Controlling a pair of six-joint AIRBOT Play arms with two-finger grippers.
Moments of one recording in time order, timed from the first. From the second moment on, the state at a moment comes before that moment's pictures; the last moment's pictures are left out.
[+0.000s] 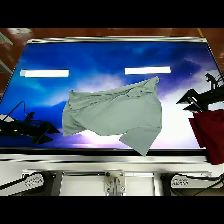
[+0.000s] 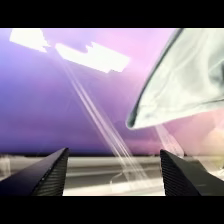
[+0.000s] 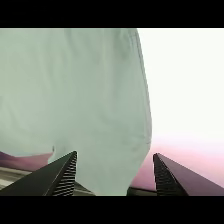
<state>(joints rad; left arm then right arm) 0.47 -1.30 0.65 0.98 -1.22 -1.35 -0.47 -1.53 1.40 -1.03 1.54 1.38</state>
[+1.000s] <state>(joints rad) 0.20 -1.45 0.62 0.77 -1.01 -1.31 -0.47 -1.53 1.27 -1.10 1.54 1.38</state>
